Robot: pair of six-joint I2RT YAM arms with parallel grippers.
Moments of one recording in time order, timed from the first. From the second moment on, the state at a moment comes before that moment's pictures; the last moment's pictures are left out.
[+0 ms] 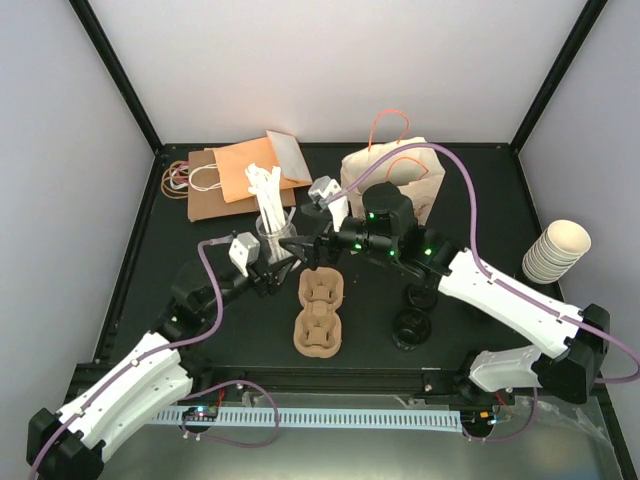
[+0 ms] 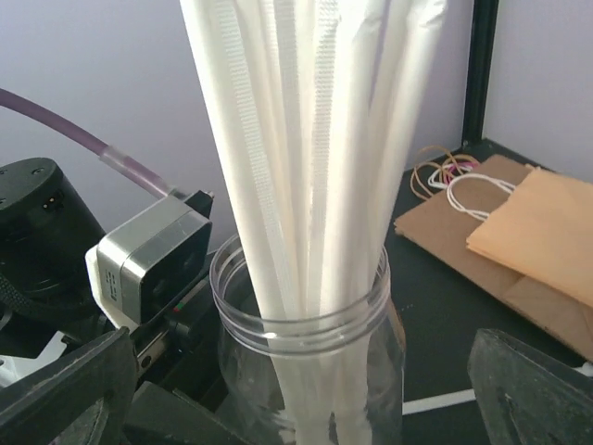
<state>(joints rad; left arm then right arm) -0.56 0.61 0.37 0.24 0.29 -0.17 0.92 1.30 1.24 -0.20 -0.31 0.14</state>
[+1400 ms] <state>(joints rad) -0.60 0.58 0.46 0.13 0.35 -0.15 0.97 1.37 1.31 -0.18 -0.34 0.00</state>
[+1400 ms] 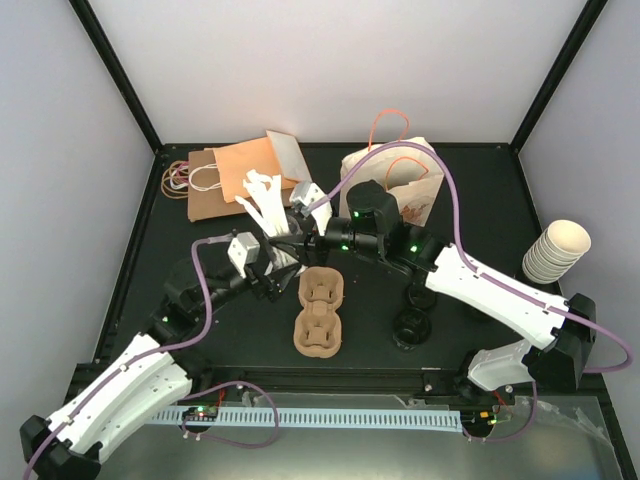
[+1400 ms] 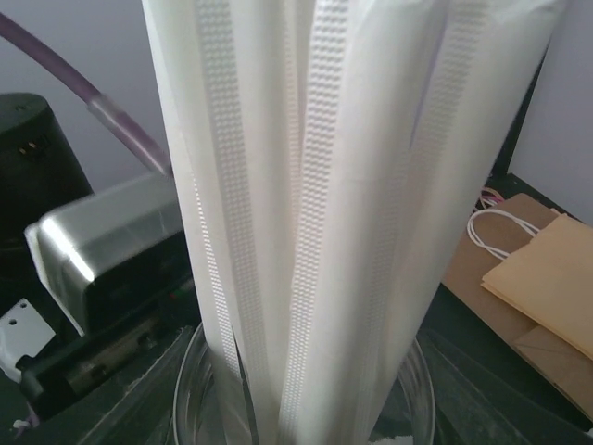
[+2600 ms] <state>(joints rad) -0.60 0.55 1.33 -1.33 -0.53 -0.70 1.11 1.62 1.04 0.40 -0.19 0.07</state>
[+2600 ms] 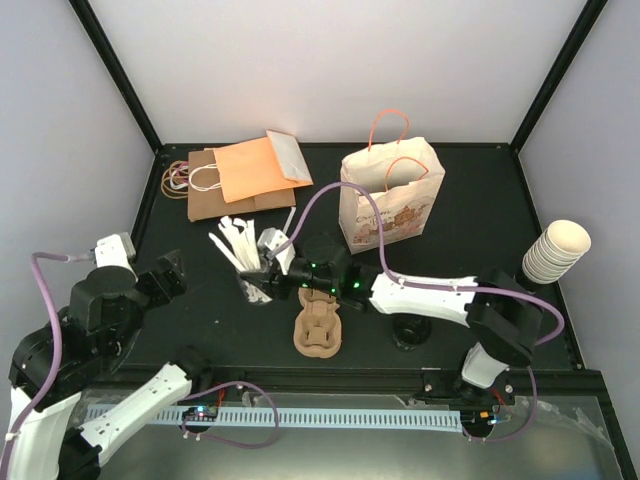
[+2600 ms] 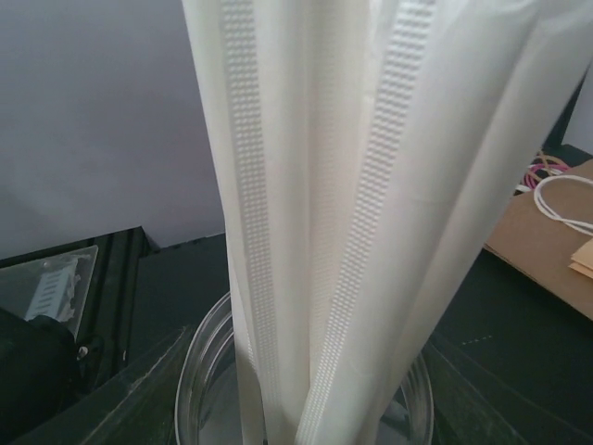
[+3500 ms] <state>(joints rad) -0.60 0.53 1.15 -1.27 -0.53 -0.67 1.16 2.05 1.06 0.84 -0.20 0.05</state>
